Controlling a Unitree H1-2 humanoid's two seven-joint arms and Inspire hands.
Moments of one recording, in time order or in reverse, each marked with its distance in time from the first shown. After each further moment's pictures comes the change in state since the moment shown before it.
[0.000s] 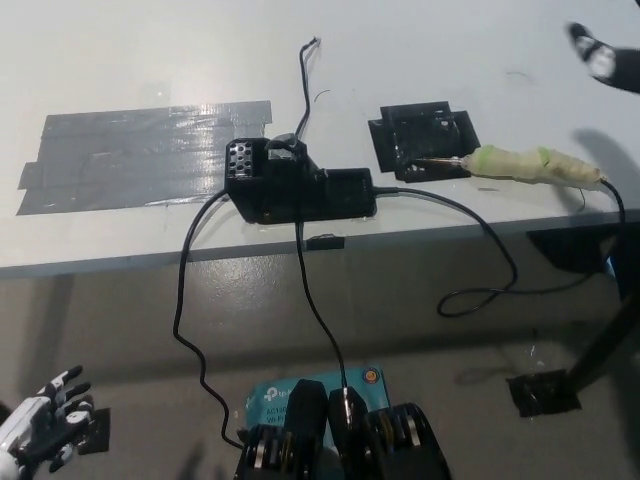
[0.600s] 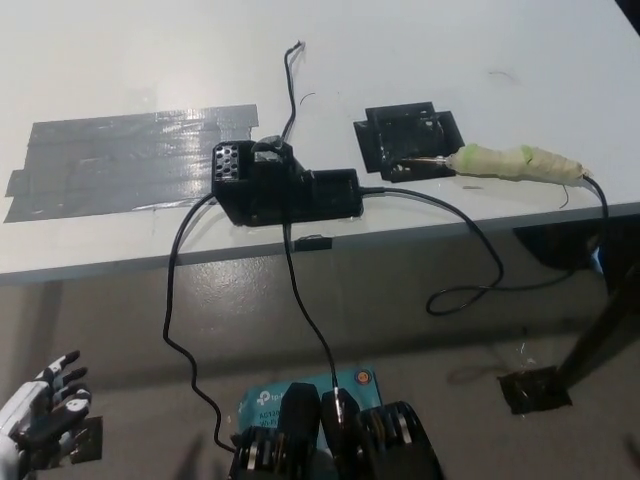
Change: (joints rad) left_arm -0.032 0.000 0.000 0.010 0.047 -0.003 -0.003; right_arm 0.709 0.021 -0.336 -0.059 0.225 -0.145 -0.061
